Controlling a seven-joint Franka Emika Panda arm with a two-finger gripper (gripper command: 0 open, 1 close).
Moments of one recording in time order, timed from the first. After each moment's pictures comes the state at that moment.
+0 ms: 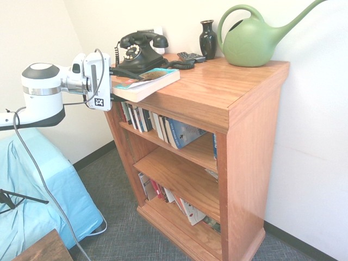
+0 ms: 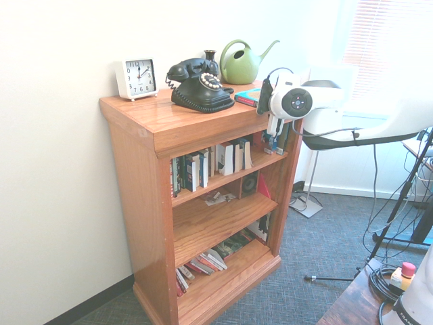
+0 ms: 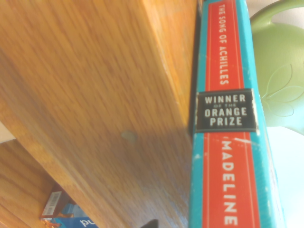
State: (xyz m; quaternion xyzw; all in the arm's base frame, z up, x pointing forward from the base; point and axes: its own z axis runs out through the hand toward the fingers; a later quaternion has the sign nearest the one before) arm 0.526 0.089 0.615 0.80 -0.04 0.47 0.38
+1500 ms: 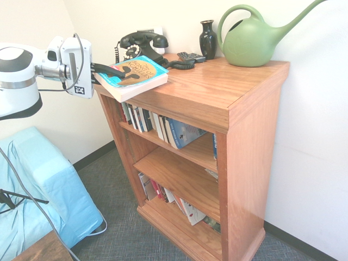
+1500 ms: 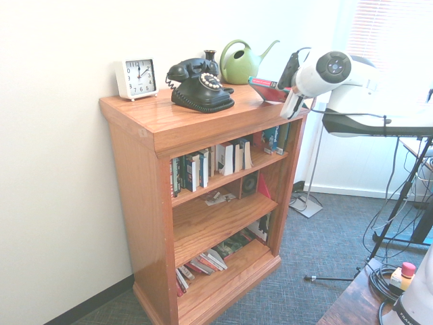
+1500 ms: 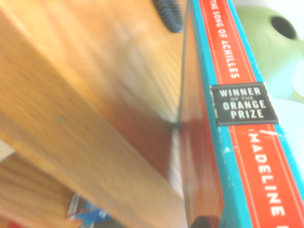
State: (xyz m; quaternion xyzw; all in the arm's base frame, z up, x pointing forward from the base) arm 0.450 0.071 0.696 0.82 -0.14 0.48 0.27
